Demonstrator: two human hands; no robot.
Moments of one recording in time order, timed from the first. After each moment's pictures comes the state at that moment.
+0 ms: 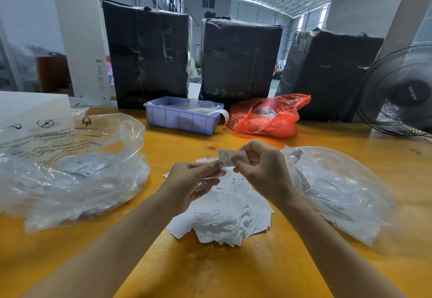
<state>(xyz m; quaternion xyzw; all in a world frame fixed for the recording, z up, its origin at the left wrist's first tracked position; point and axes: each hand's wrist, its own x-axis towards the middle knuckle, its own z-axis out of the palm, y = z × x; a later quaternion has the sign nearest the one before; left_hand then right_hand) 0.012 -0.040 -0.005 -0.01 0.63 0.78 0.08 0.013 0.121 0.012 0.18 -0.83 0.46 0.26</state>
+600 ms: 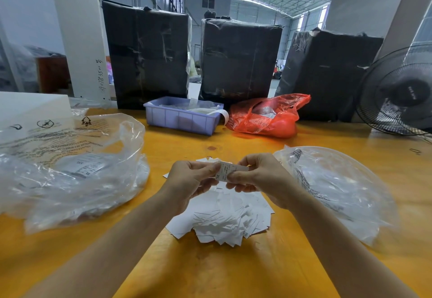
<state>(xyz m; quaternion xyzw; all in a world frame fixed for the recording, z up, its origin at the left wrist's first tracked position) 0.012 -0.040 -0.006 0.00 0.66 0.75 0.04 0.014 0.130 0.018 0.10 -0.82 0.57 -0.04</state>
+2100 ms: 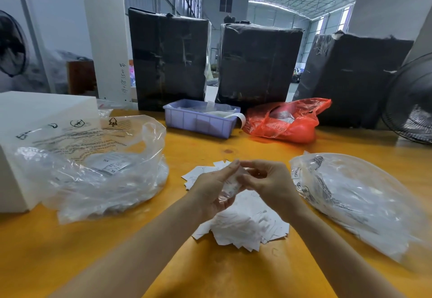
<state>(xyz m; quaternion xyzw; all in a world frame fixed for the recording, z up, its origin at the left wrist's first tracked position) 0.016 -0.029 -0.010 -0.08 0.56 0.82 0.12 0.017 0.106 0.000 0.16 -0.80 0.57 0.11</state>
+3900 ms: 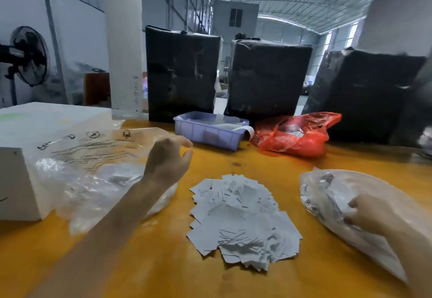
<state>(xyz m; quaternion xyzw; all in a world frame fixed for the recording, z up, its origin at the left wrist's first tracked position) -0.006 -0.127 0.030 0.02 0.89 0.26 -0.36 -0.026 0.254 -0.010 -0.13 -0.99 0.02 0.05</state>
